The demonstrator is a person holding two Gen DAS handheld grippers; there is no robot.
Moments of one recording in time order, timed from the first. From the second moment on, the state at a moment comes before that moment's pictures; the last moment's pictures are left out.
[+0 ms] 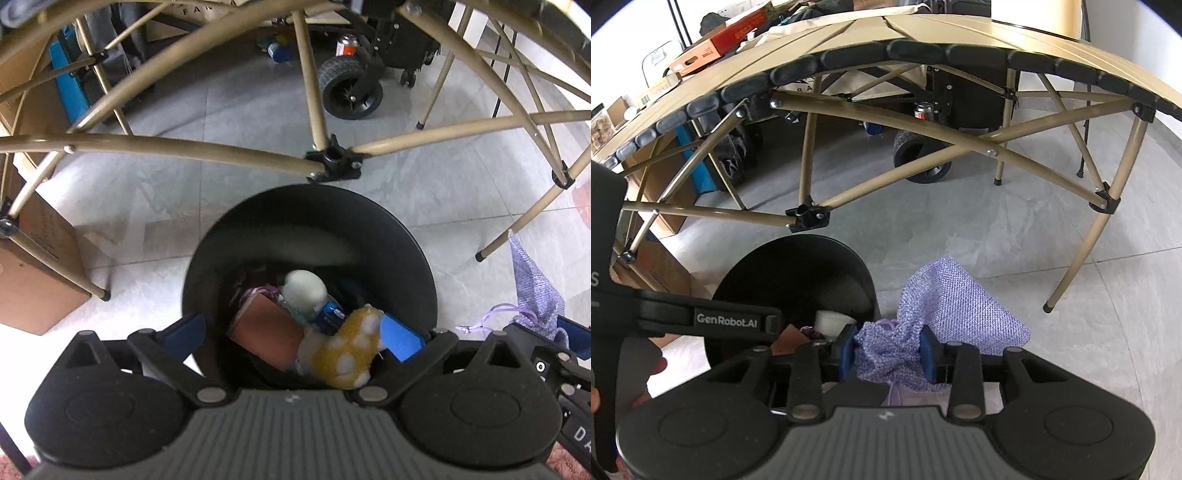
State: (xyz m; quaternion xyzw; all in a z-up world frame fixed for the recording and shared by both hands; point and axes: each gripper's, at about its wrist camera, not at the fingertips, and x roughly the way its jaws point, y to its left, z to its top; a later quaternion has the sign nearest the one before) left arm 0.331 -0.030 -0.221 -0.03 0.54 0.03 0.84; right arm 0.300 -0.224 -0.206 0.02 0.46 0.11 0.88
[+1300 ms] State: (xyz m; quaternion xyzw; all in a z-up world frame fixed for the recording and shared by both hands) left arm 0.271 0.101 -0.163 -0.10 0.46 0.14 0.87; right arm 0.343 -0.105 -0.228 -0.03 0.46 0.17 0.87
